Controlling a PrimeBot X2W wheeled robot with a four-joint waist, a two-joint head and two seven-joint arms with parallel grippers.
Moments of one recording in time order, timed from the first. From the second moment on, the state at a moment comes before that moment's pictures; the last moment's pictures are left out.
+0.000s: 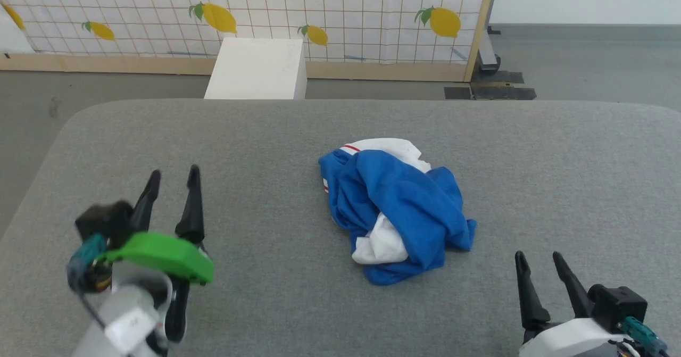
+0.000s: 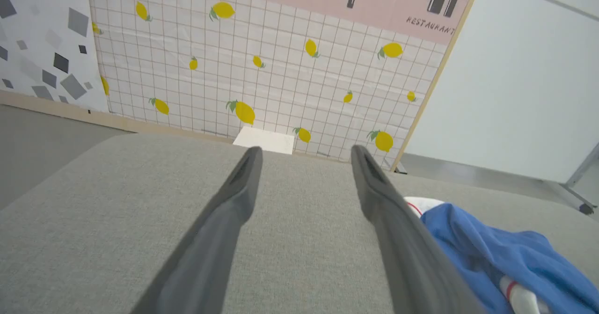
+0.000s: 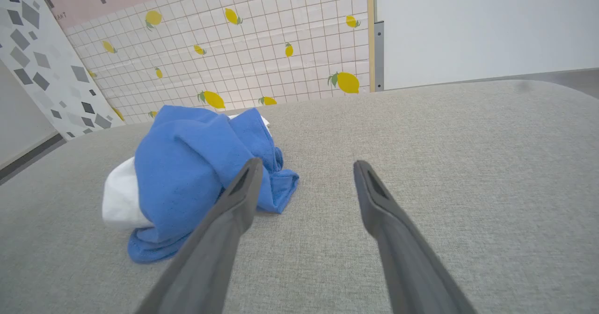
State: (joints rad) left arm -0.27 0.36 -0.31 0.28 -0.66 0.09 -0.25; right arm 0.04 -0.05 -0.03 0.28 0.21 0.13 -0.25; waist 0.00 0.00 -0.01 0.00
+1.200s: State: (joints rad) left arm -0.10 0.07 0.03 0.15 -0.27 -0.10 -0.26; right arm -0.41 -0.14 -0.10 0.36 0.13 0.13 0.44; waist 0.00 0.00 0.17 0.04
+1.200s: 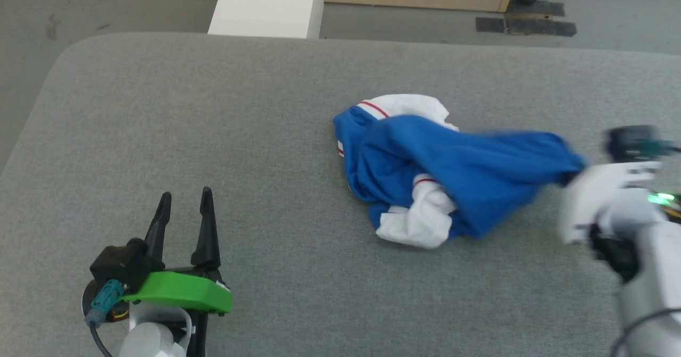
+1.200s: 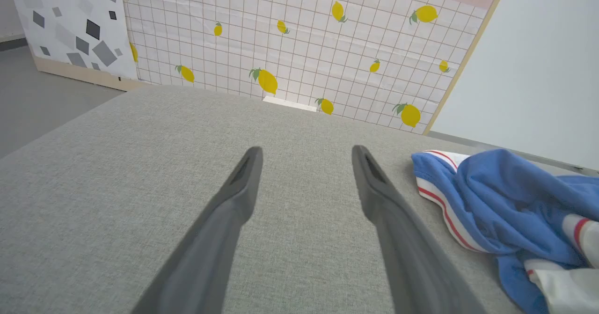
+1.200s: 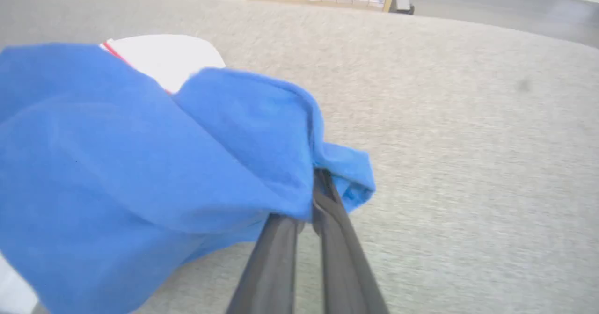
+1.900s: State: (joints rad) left arm -0.12 0.06 0.02 0.25 -0.30 -0.11 -0.25; right arm -0.14 -0.05 -0.51 0.10 0.18 0.13 0.24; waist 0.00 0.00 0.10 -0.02
